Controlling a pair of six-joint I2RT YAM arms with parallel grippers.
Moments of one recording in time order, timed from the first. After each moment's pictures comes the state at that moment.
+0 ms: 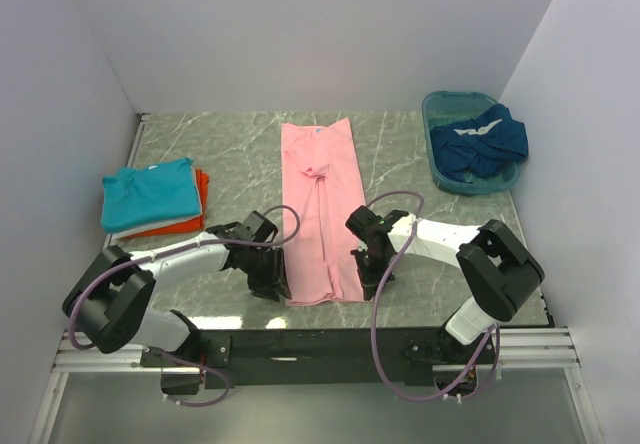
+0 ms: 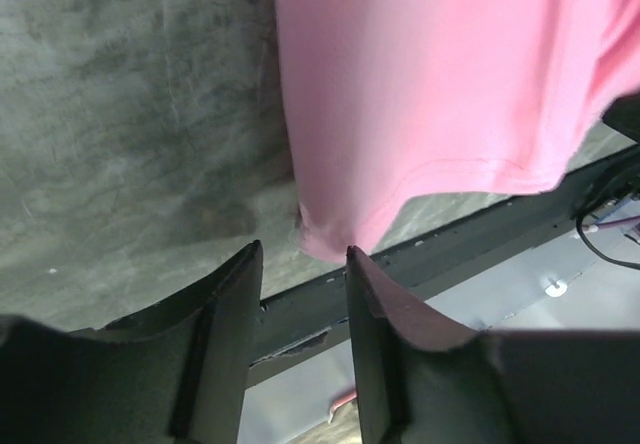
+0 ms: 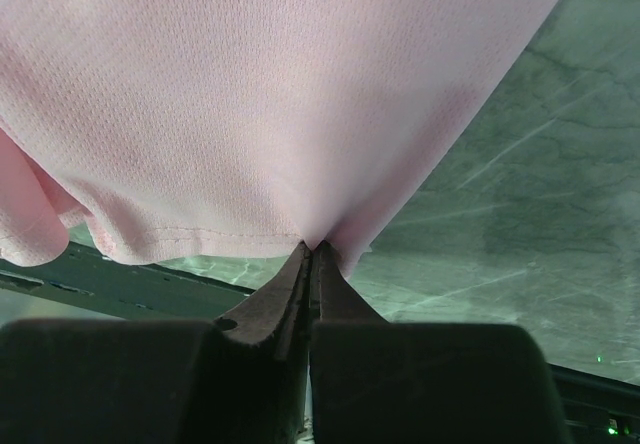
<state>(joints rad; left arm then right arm) -0.67 1.37 0.65 -0.52 0.38 -0.81 0.72 1.58 0.83 -0.77 -0.21 0.56</state>
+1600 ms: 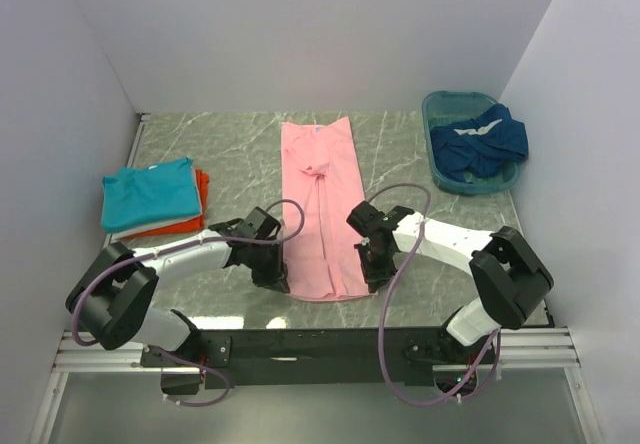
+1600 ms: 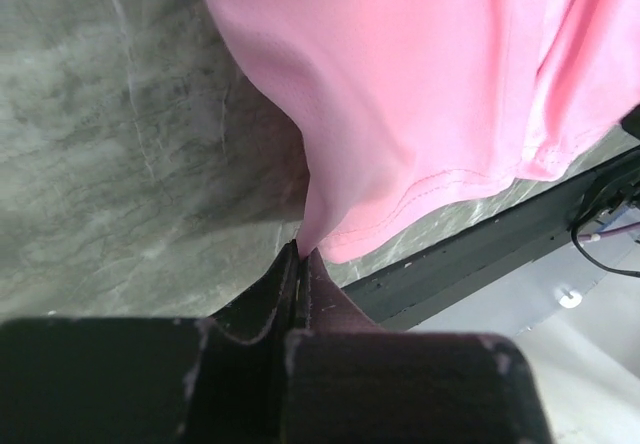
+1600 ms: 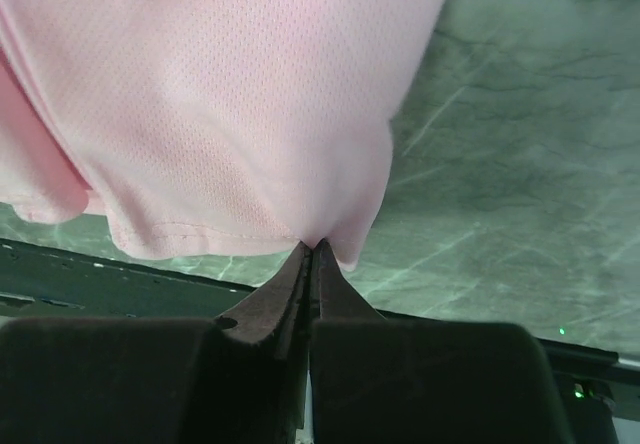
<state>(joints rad) -0.68 1.40 0.67 -0.45 0.36 -0.77 0.72 1.52 0.86 -0.84 -0.11 0.58</state>
